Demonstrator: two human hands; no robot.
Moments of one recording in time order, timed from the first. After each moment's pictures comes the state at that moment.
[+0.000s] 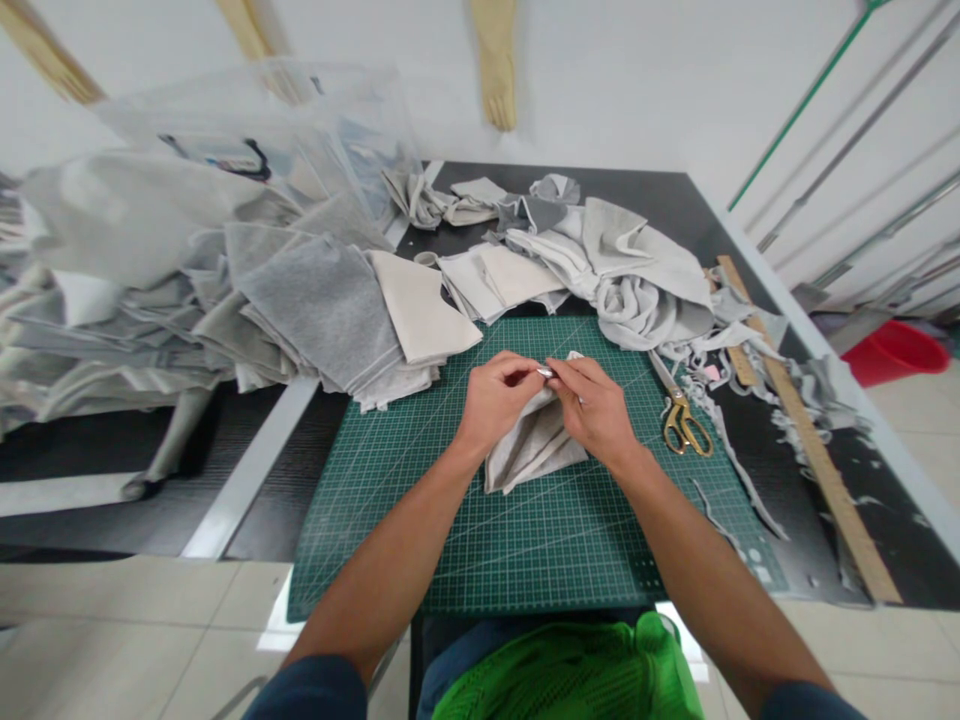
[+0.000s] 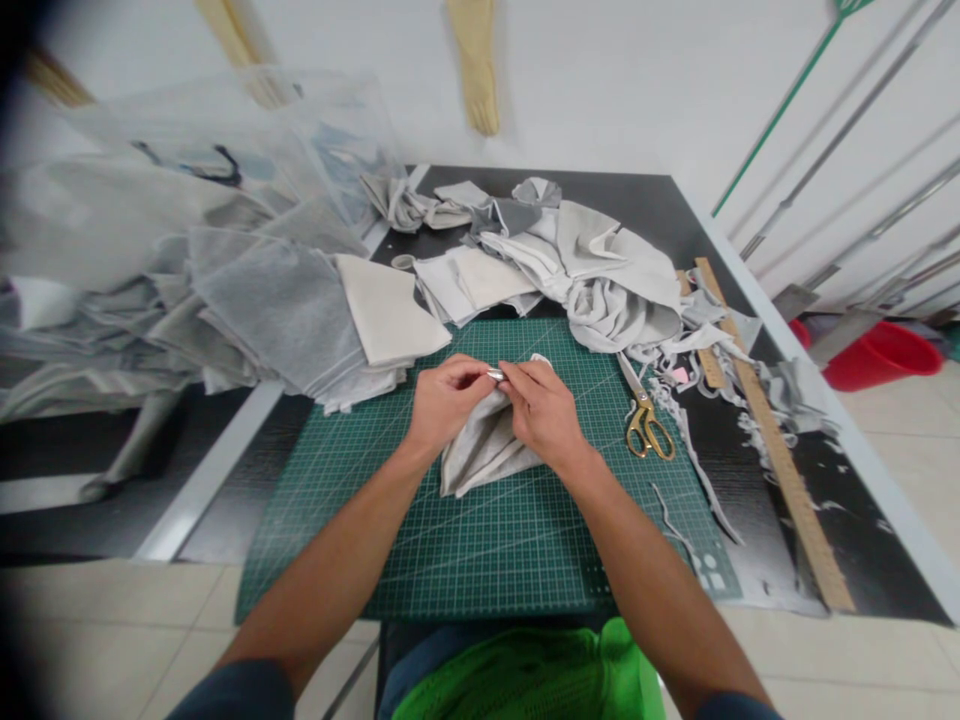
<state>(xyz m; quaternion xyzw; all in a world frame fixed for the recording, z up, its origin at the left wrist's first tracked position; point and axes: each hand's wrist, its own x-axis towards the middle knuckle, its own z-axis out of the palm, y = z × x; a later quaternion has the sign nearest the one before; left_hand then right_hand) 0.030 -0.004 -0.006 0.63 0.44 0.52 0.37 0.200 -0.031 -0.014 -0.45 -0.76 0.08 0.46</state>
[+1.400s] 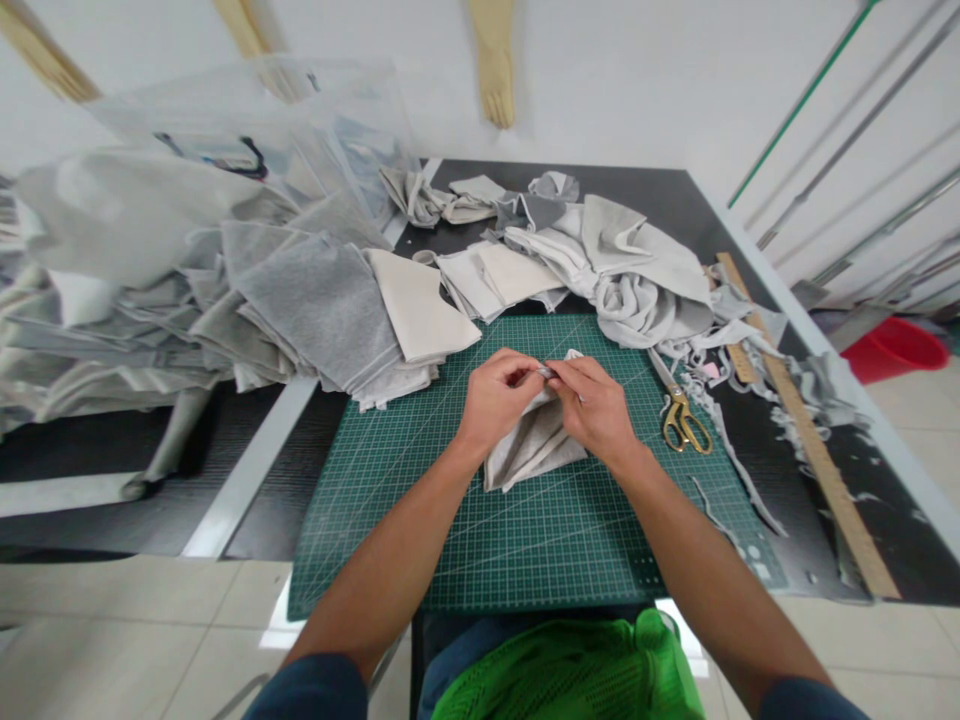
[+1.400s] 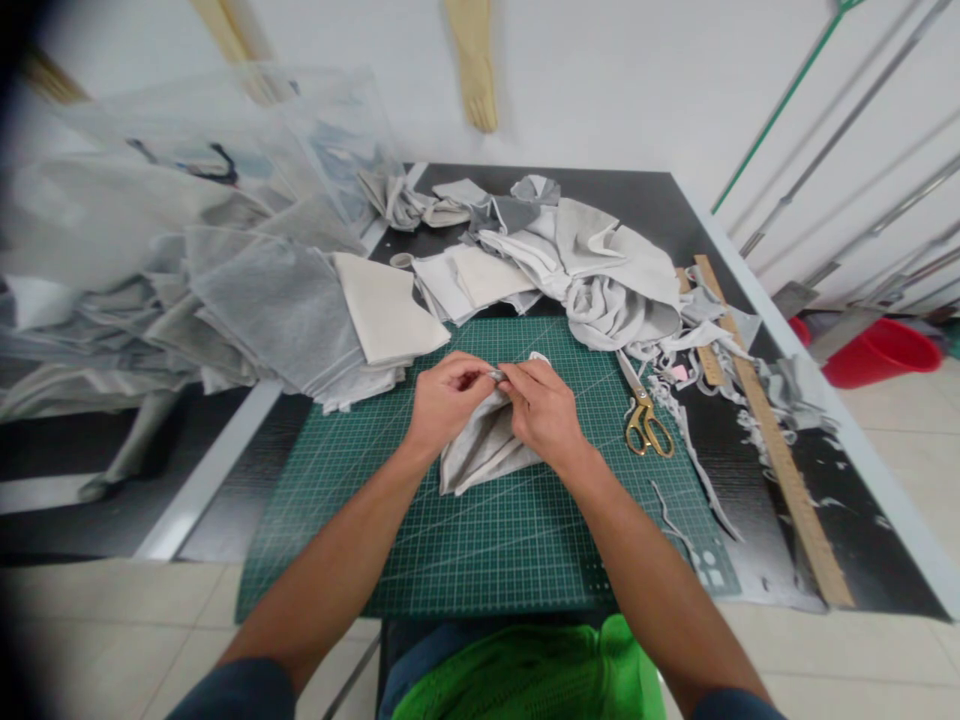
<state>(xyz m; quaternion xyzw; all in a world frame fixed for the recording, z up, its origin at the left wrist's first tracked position) 0.031 -0.003 -0.013 0.66 0.43 0.53 0.32 0.200 -0.031 -0.014 -0.45 -0.76 0.06 0.46</state>
